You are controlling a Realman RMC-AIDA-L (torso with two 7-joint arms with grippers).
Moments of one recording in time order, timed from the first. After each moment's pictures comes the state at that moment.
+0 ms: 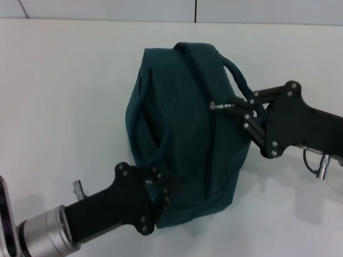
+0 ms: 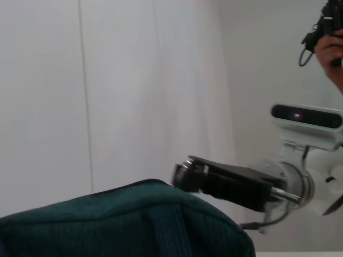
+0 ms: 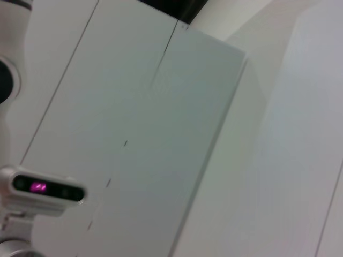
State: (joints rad) left arm -0.33 -2.10 1.30 0.01 1.14 1.78 -0.27; right arm 0.44 2.03 -1.53 -0.52 -0.93 -1.58 0.45
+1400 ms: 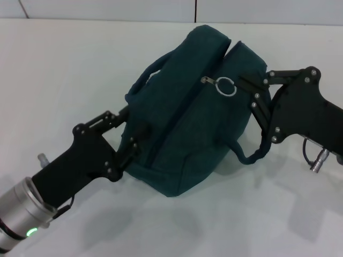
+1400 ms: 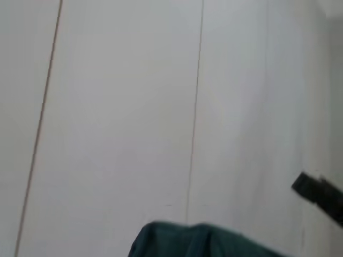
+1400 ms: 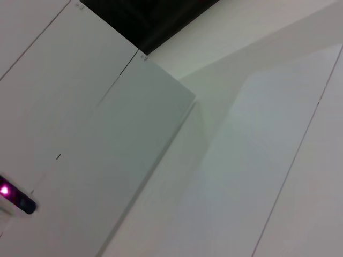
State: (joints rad) left arm -0.29 -2.09 1.34 0.05 0.84 1.77 -0.50; right arm 0.39 2.03 -1.80 -0.49 -0.50 -1.56 0.12
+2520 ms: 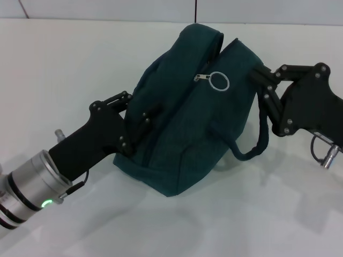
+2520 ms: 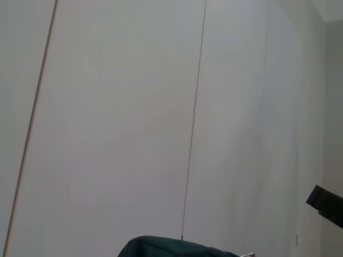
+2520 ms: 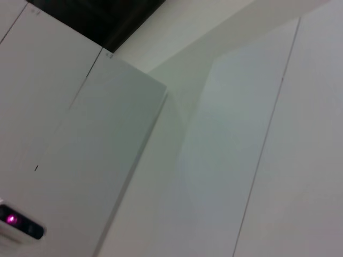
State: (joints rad) left arm -0.37 -2.09 1.34 0.09 0.83 1.69 -0.59; right arm 0.39 2.02 -1.80 -0.46 -0.46 -1.56 0.27
